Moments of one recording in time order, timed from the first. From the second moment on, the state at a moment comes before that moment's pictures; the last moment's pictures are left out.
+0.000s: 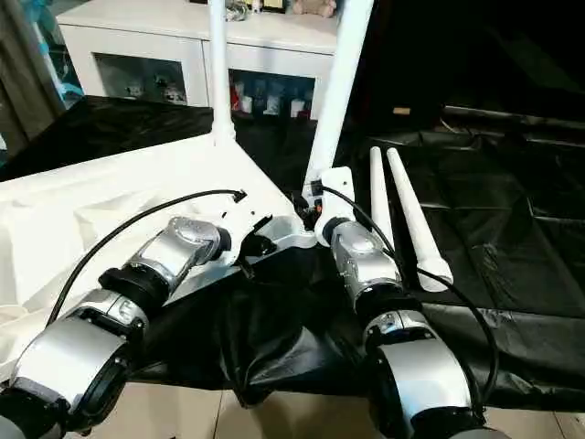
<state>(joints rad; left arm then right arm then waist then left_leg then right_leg) -0.89 0.10 -0.25 1.03 0.13 0.26 -0.70 -0.80 -0.06 -0.03 1.08 0.12 -0.03 0.29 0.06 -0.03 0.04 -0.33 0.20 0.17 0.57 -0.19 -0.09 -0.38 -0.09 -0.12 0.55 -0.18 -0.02</state>
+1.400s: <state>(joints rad) -0.83 0.21 -0.27 0.85 0.14 0.17 -0.78 -0.79 -0.05 -0.11 1.16 0.15 -0.21 0.45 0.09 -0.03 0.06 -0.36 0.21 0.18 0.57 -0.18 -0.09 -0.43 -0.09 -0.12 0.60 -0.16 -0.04</state>
